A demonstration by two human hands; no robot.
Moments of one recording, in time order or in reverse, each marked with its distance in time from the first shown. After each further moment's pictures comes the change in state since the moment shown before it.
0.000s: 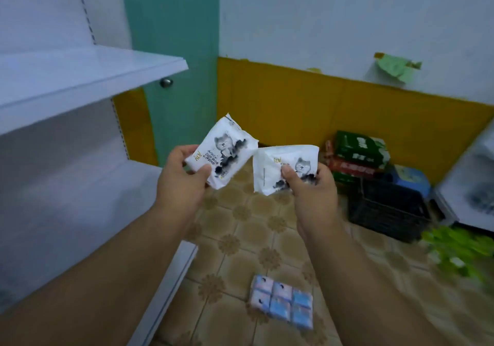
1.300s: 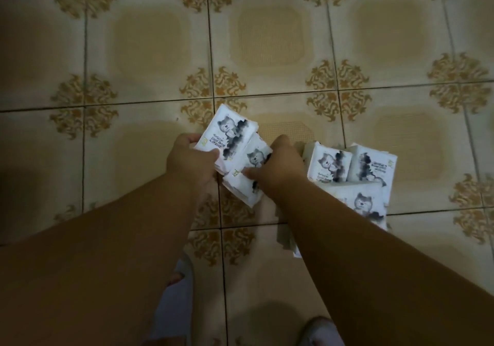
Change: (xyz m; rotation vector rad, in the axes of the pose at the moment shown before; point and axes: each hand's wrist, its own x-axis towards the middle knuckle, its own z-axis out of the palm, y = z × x) left_hand -0.344 -0.931 -0.016 0.448 -0.342 -0.872; right_hand -0.363 0.870 -0.245 -0.860 -0.224 0.881
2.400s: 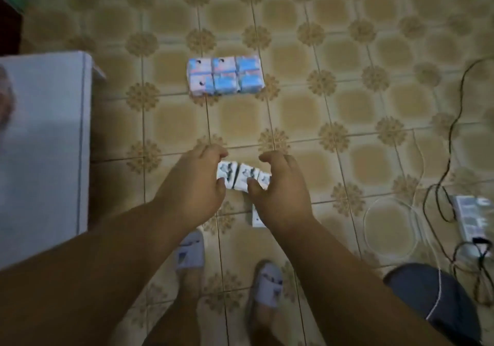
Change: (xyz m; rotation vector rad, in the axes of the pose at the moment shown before) left_hand -0.396 0.280 -0.096 1.078 -0.221 0.829; right_hand -0.356 -0.156 -0.265 -0.010 0.281 -0.278
